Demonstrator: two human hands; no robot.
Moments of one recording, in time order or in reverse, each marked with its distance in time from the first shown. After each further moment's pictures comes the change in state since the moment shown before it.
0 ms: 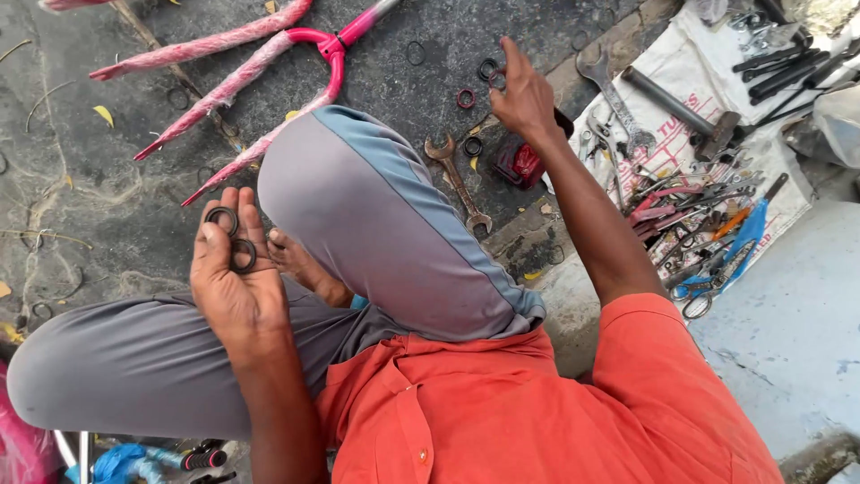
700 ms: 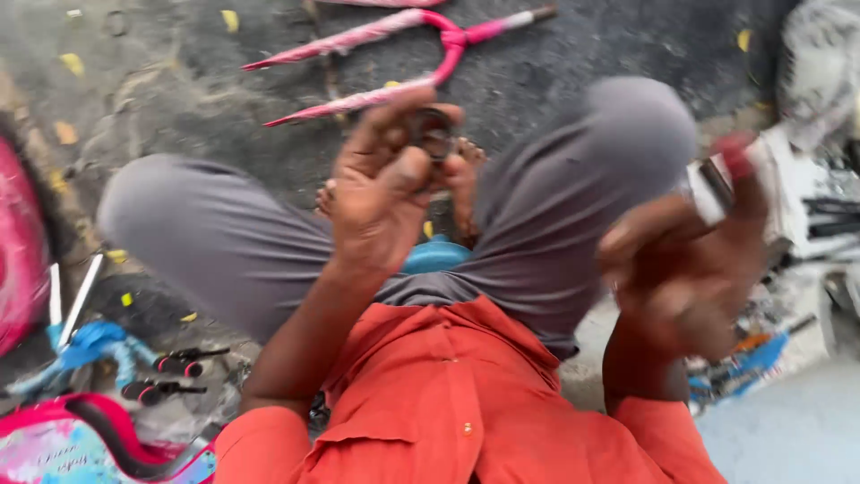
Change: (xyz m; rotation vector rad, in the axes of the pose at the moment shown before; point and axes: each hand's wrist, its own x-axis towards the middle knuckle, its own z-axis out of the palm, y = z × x) left_hand -0.045 0.002 0.091 -0.157 -0.597 0.013; right_hand -0.137 -0.229 -0.242 1.497 0.101 -0.418
